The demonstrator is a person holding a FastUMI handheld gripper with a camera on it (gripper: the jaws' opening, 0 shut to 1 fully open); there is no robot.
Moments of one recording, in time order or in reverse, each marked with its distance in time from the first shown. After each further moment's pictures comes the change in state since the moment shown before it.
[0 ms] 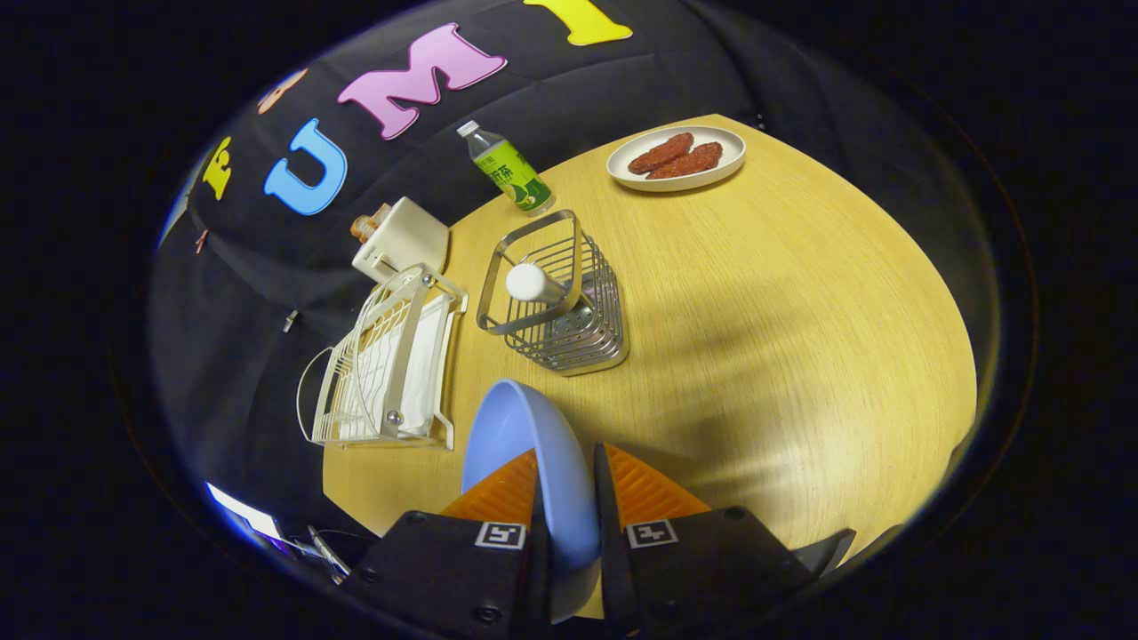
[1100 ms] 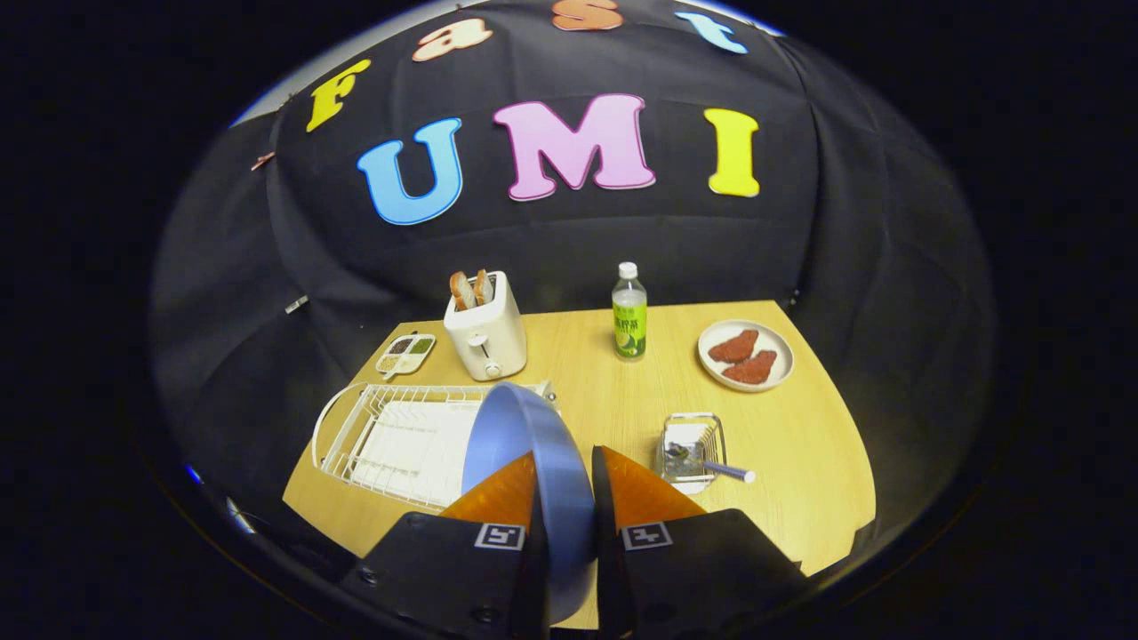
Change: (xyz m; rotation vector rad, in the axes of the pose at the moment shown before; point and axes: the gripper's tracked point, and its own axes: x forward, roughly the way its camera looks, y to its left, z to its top) arm -0.084 0.194 0.078 -0.330 -0.312 -0.148
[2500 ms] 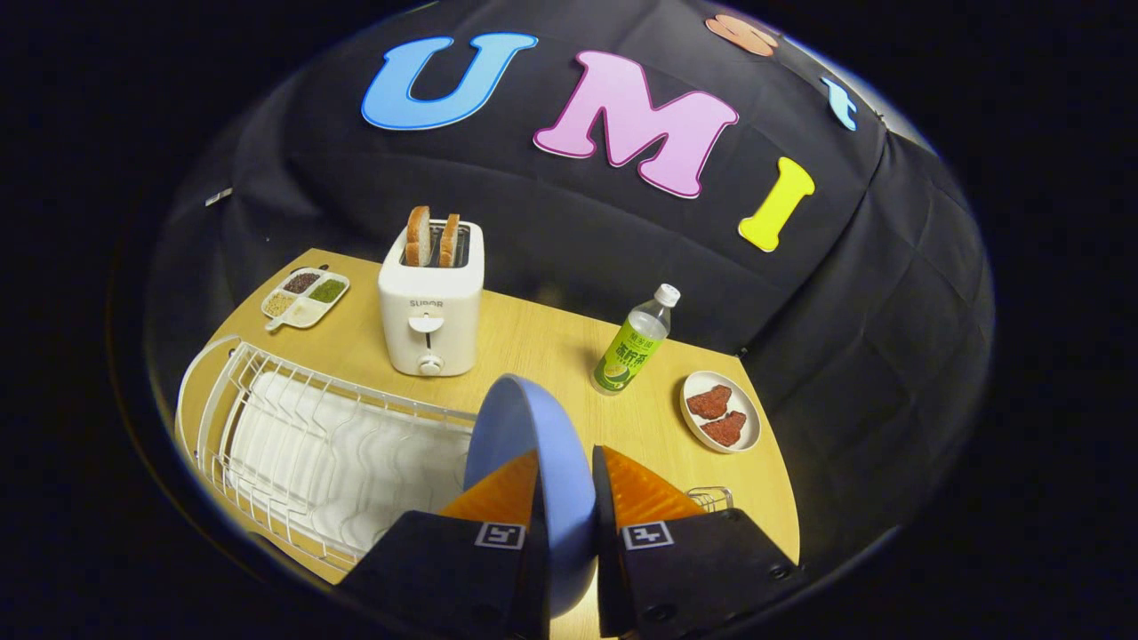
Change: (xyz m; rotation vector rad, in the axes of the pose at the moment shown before) arm 0.163 0.064 0.027 -0.360 0.063 -0.374
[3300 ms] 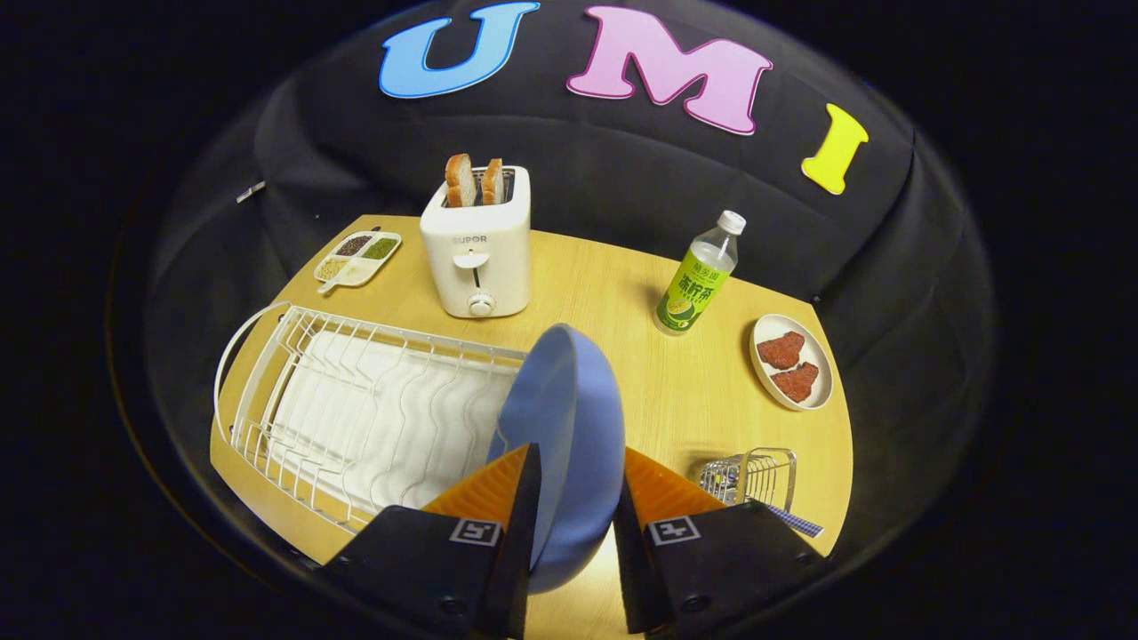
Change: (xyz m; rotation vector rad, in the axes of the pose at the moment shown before) arm 0.001 0.021 -0.046 0.027 0.185 0.234
